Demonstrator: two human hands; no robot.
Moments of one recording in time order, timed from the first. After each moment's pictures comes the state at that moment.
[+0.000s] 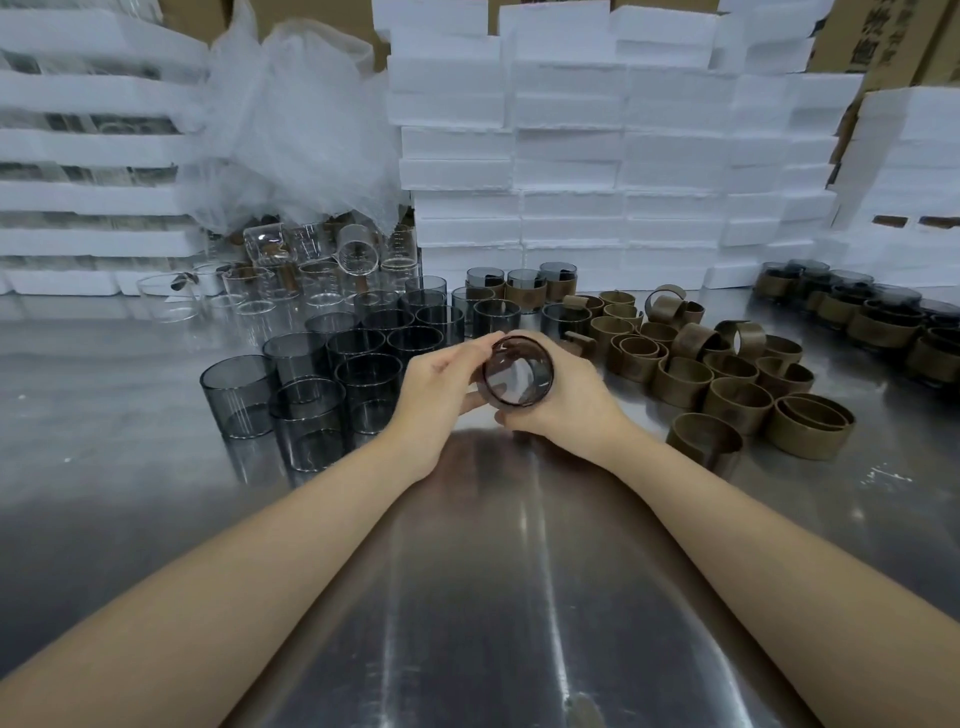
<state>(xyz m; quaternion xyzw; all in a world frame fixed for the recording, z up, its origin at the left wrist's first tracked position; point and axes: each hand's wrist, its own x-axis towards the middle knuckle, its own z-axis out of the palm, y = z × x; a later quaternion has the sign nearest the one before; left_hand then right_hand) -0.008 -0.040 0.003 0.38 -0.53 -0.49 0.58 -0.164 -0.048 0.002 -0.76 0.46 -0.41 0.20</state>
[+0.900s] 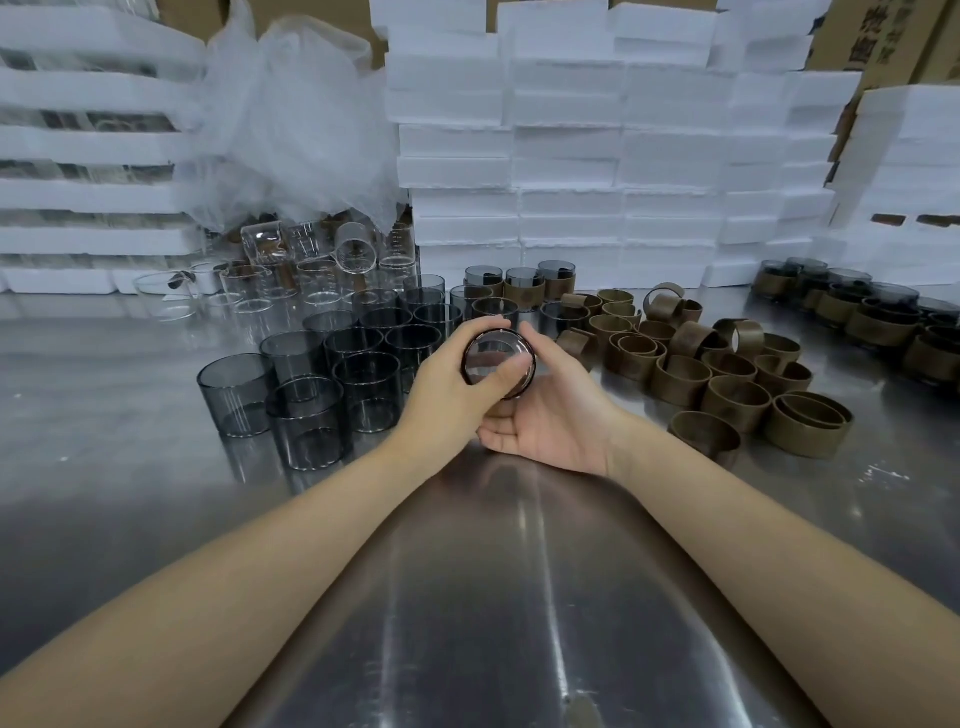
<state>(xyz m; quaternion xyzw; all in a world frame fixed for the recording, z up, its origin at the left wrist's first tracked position) -0.011 -0.032 0.004 0.38 -0.67 -0.31 0.55 -0.151 -0.040 0.012 -0.41 0.28 -0.35 0.79</state>
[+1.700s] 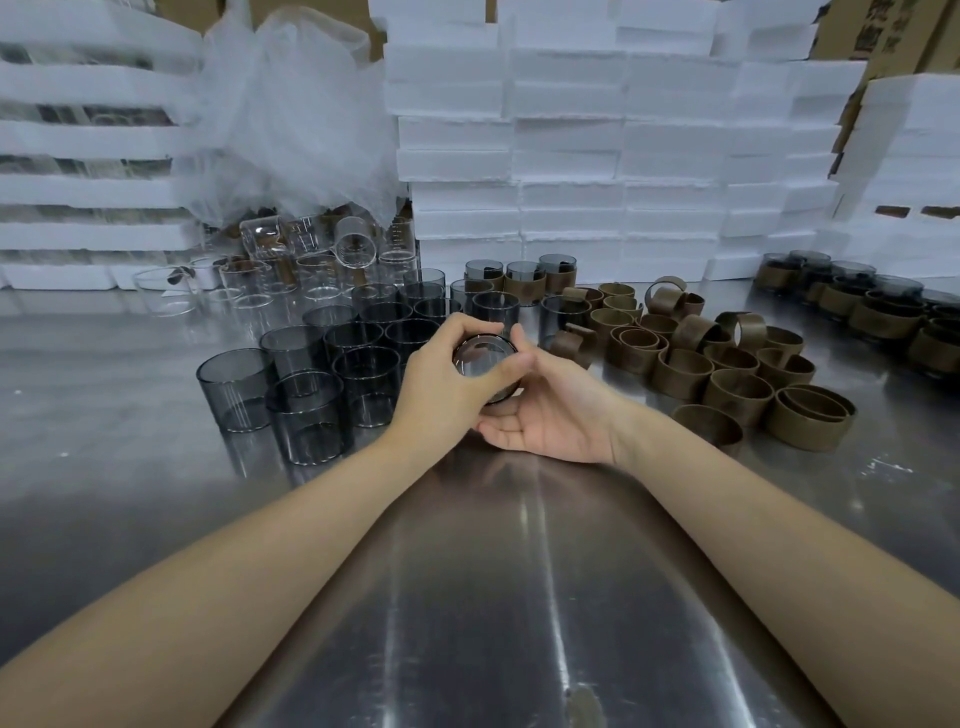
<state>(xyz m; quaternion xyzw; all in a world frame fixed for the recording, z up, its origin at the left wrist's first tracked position) -0.007 -0.034 0.002 0.43 -0.66 -0.28 0.56 -0.155 -0.047 0.008 -0.42 0.28 -0.33 0.80</state>
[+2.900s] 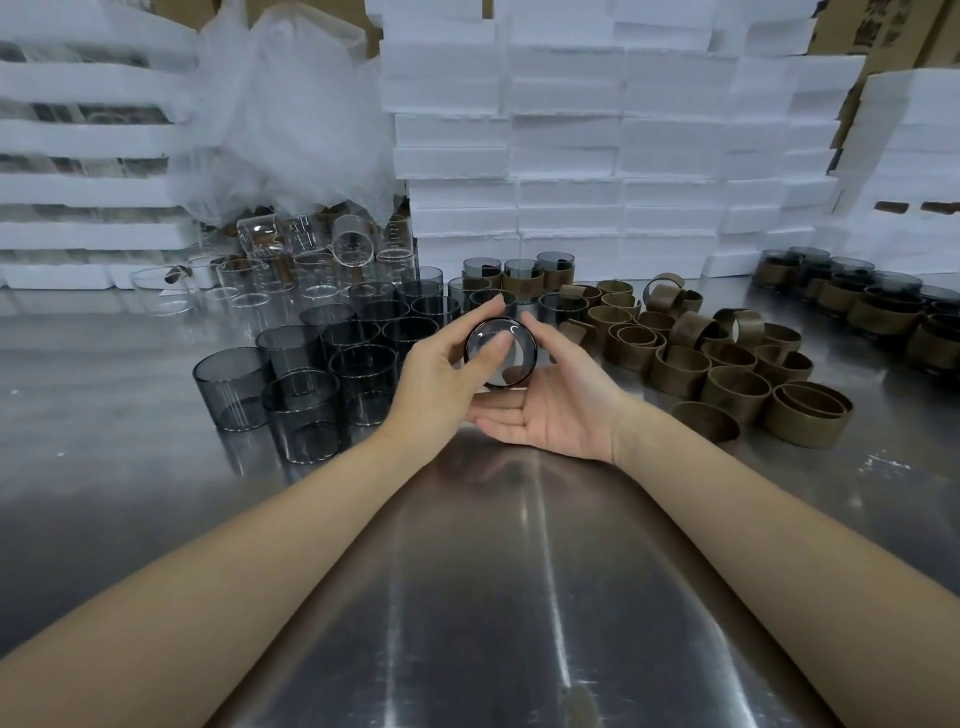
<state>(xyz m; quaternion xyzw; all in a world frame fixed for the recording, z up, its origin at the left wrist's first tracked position) -0.008 -0.033 0.005 0.37 -0.66 -0.32 0.57 -0.161 -0.043 0.014 -0.39 0.29 -0.34 0.81</state>
